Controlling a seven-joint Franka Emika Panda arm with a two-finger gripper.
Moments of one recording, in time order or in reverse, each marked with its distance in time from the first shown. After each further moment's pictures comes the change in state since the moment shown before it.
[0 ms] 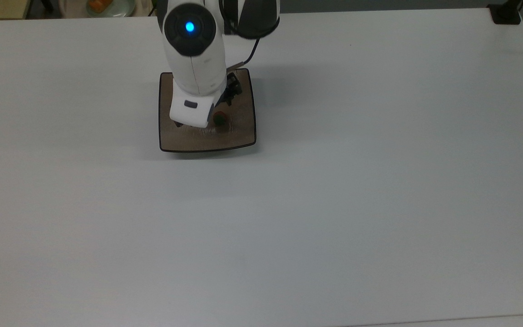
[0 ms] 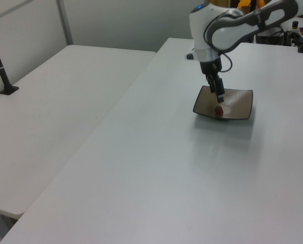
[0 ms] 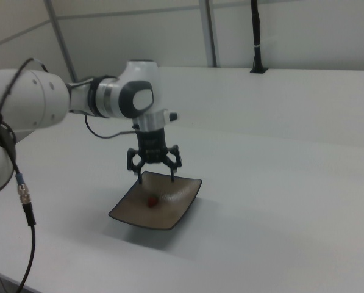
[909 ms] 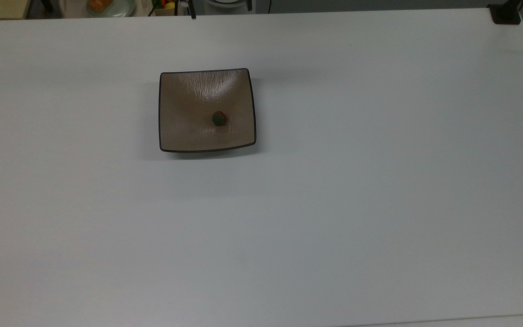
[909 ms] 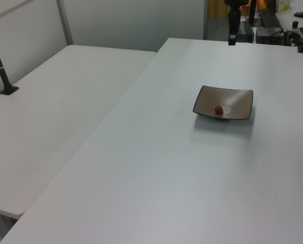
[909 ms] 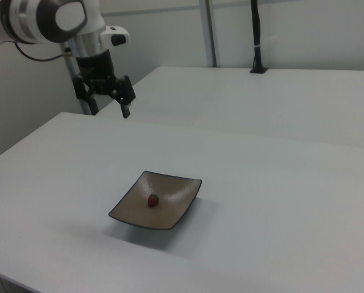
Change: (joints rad) arm 0.017 -0.394 0.023 0.048 0.090 -0.205 0.414
